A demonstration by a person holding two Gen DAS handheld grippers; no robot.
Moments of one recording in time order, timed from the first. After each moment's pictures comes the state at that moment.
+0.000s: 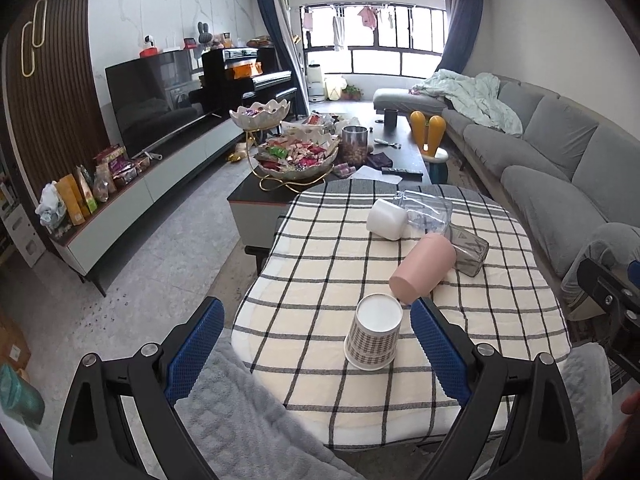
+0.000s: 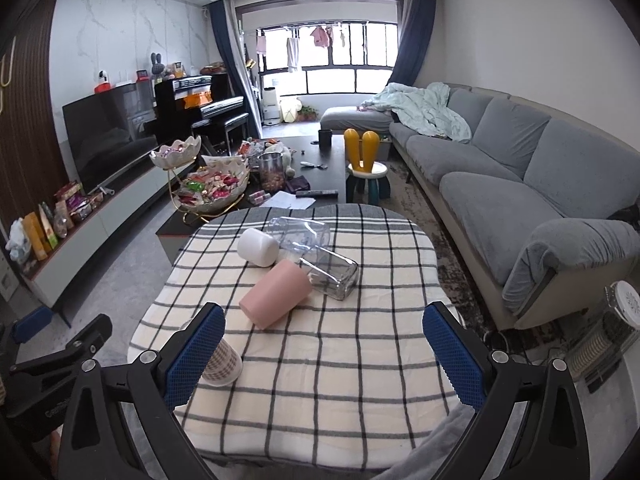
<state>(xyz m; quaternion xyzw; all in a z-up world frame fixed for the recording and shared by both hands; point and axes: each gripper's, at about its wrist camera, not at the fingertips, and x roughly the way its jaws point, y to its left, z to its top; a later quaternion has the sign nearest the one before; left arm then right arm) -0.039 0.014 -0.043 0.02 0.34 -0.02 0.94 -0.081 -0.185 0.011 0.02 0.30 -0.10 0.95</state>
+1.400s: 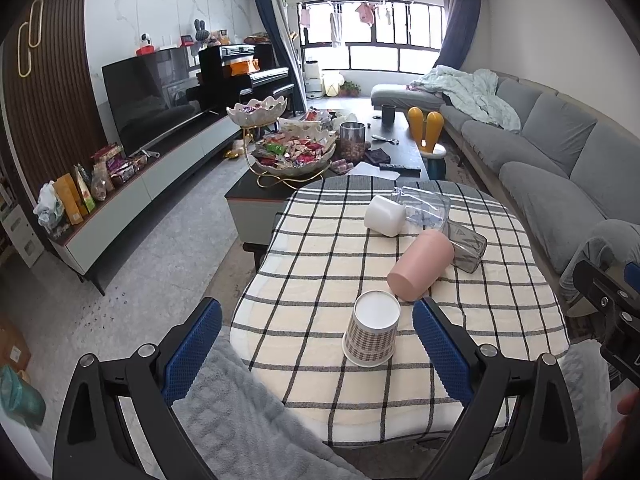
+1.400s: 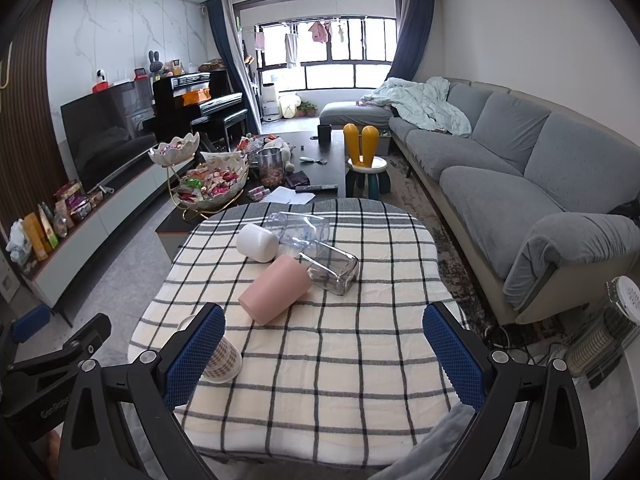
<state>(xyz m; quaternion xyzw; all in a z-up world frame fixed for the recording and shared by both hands) -0.039 0.008 -0.043 0.02 0.34 -0.02 0.94 -0.078 -0.186 0.010 0.02 0.31 -0.10 0.95</state>
